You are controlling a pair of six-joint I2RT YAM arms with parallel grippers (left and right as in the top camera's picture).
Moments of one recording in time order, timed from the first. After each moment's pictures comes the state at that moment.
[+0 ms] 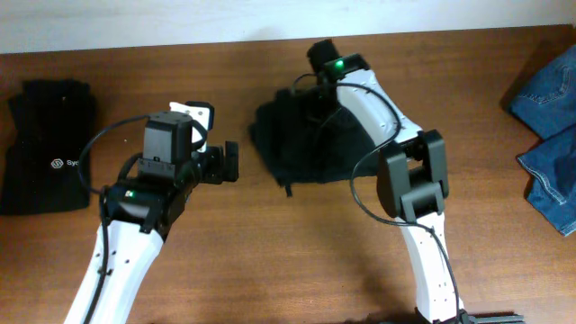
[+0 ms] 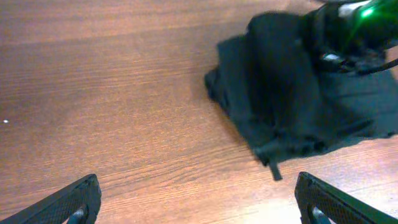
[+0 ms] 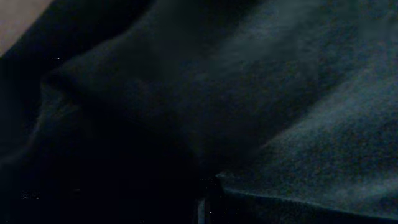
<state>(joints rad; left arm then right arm) -0.26 1.28 1.13 -0.65 0.01 -0.12 0.29 2.50 2.20 -1.09 -0.03 0.69</state>
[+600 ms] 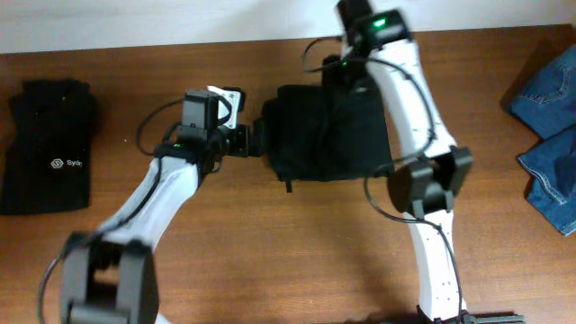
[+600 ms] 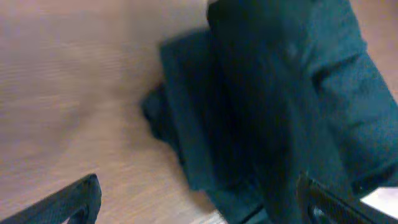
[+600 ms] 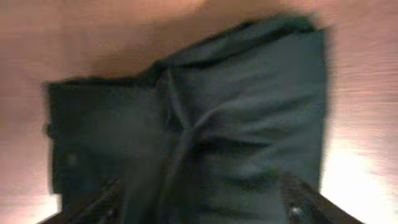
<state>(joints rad) -0.24 1.78 1.14 -0.18 0.34 -0.14 0.20 2.49 2.76 -1.55 -0.09 0.28</state>
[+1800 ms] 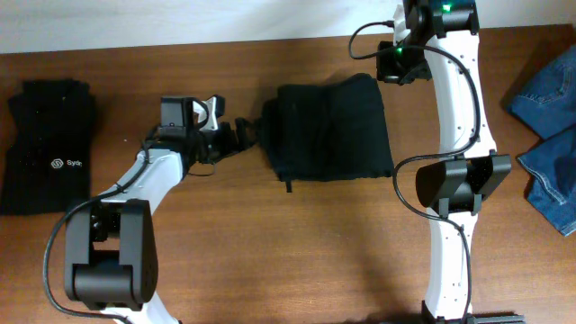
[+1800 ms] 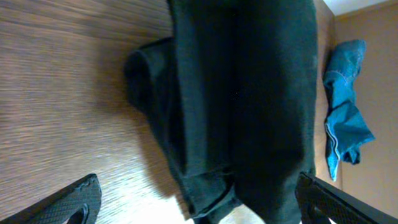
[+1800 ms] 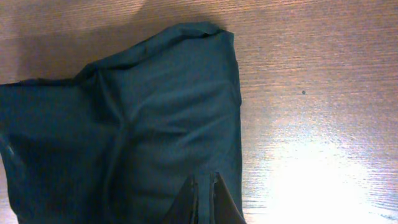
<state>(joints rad) -0.11 1.89 1.14 -0.16 0.69 -0.43 0.05 2.44 2.74 -1.60 -0.11 0.14</state>
